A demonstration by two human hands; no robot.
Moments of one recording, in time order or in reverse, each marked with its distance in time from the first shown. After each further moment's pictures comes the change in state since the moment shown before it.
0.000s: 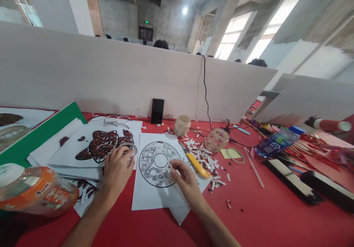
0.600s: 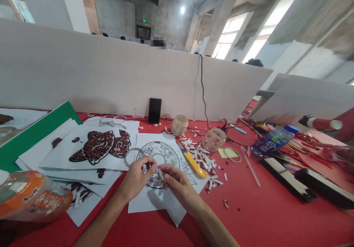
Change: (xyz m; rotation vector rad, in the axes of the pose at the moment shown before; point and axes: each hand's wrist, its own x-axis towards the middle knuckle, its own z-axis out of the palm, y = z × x) left_hand 0.000 0.057 0.012 -0.884 -0.411 -0.147; right_hand 0.002 -0.003 0.006 0.411 -0.158 0.305
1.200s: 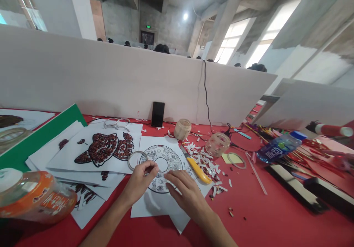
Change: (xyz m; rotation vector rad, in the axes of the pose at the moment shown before) left_hand 0.000 -0.004 0.004 -0.250 -0.031 -0.134; right_hand -0.008 -0.014 -0.018 -1.274 -0.075 -0.798
